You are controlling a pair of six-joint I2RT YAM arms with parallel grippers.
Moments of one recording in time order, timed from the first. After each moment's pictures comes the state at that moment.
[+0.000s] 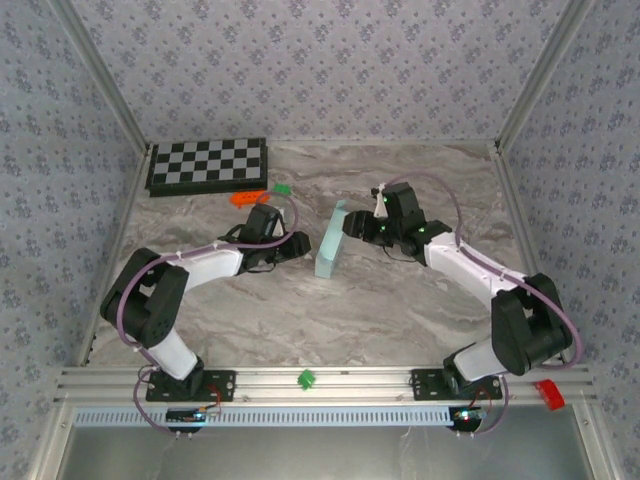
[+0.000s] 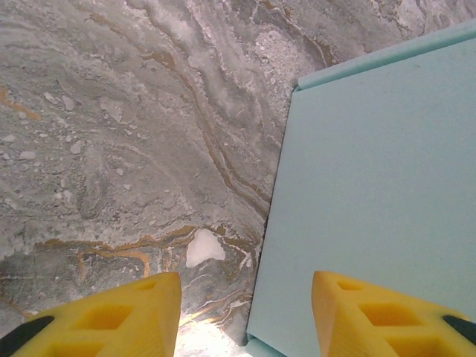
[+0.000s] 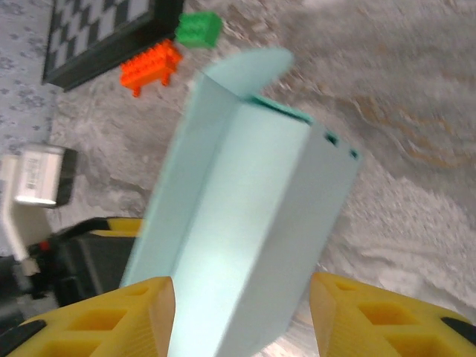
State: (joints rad) left arm -0.56 1.63 0.84 0.00 0.26 -0.74; right arm 0.47 1.45 0.93 -0.20 -0.31 0.66
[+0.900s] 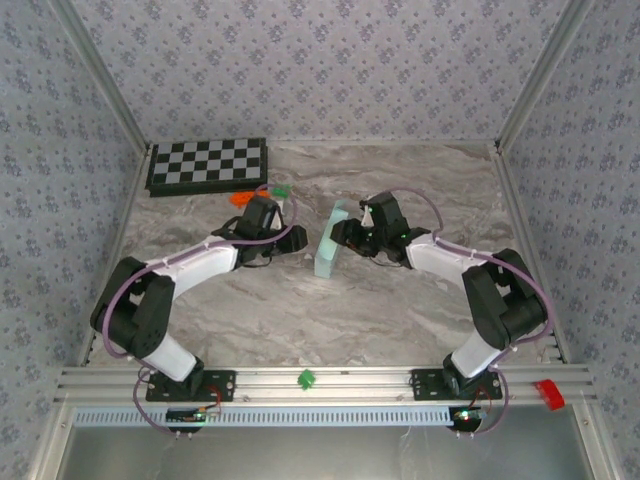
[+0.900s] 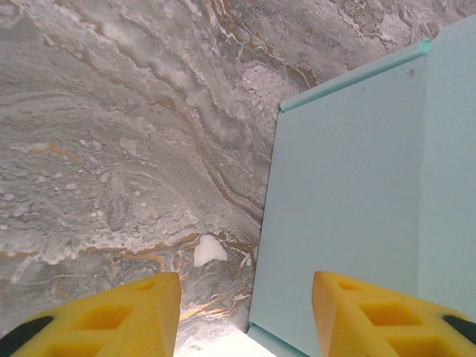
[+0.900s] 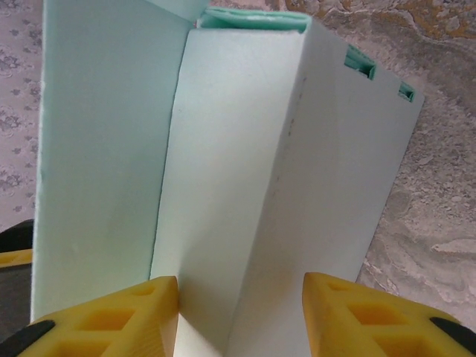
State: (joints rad) left arm -0.56 1.55 0.92 -0.16 0.19 -0.64; right arm 0.51 1.61 0.89 0.00 -0.37 0.84
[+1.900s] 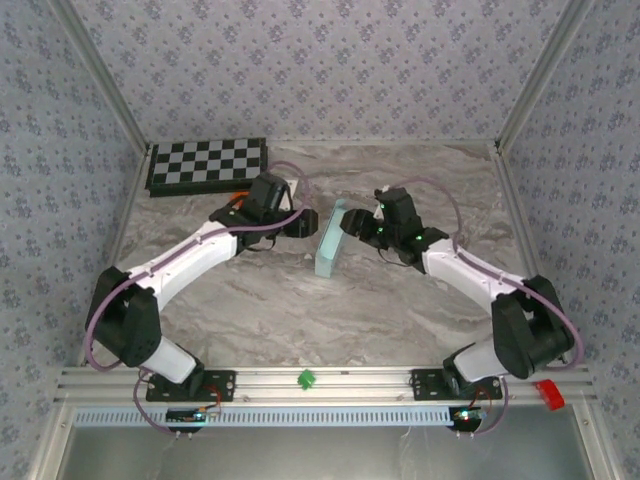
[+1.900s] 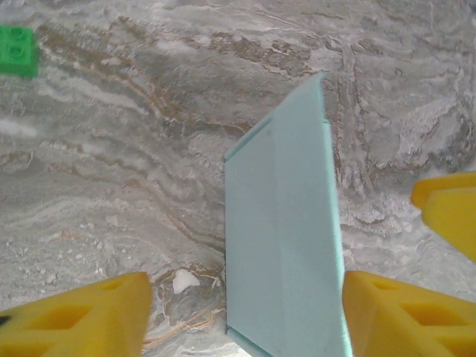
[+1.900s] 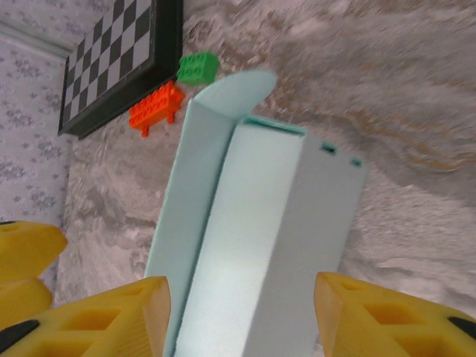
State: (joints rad) left arm -0.65 1.54 1.21 -0.43 0.08 -0.43; right arm 0.48 1.39 0.88 -0.11 -0.20 0.79
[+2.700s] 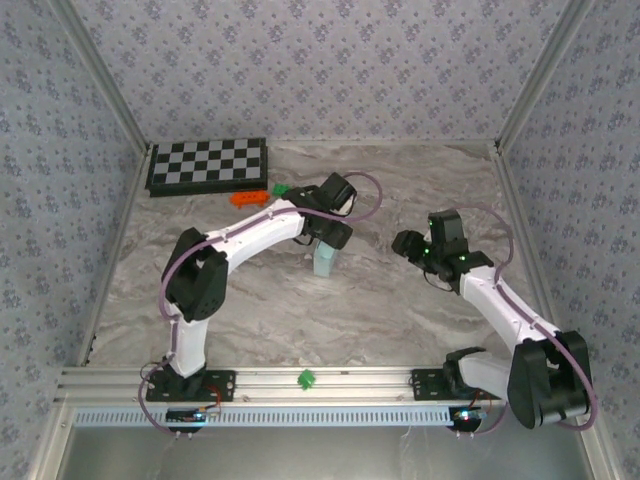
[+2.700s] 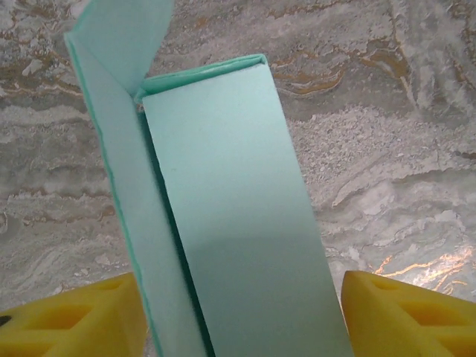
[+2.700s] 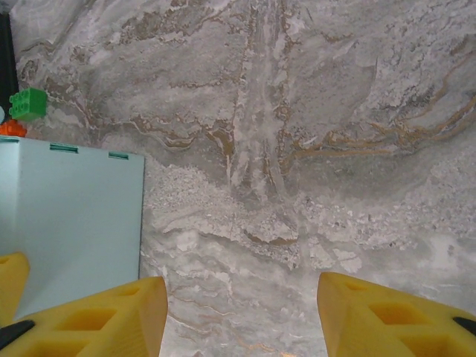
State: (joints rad) left arm -0.82 1.98 1.67 -0.79 -0.16 -0.13; right arm 0.22 1.15 0.67 -0.33 -0.16 0.69
